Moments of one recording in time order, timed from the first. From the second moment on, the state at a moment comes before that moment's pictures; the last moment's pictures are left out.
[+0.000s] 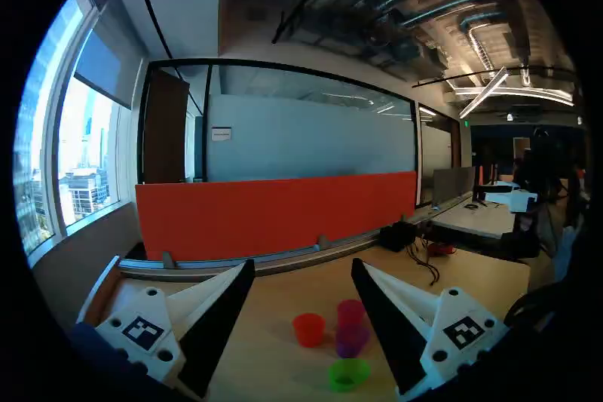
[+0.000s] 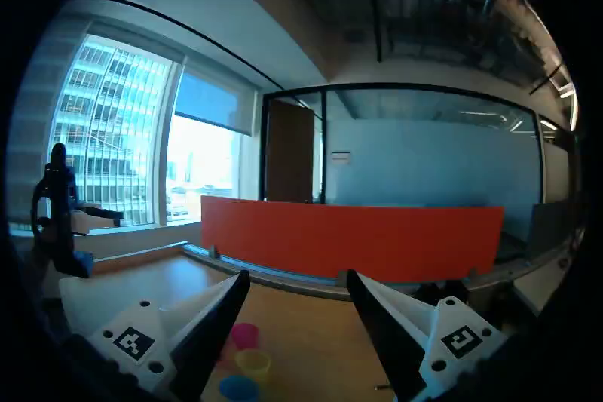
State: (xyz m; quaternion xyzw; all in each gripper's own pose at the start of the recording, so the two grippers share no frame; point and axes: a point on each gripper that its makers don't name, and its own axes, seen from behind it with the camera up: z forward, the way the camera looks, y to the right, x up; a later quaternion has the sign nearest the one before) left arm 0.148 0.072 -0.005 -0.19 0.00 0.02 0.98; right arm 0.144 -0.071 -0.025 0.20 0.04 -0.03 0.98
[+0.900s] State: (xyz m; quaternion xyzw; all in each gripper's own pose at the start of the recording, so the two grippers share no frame) left arm 0.114 0.095 -0.024 -0.28 -0.04 0.04 0.96; right arm 0.098 -0.123 -0.050 0.33 -0.05 -0.07 0.94
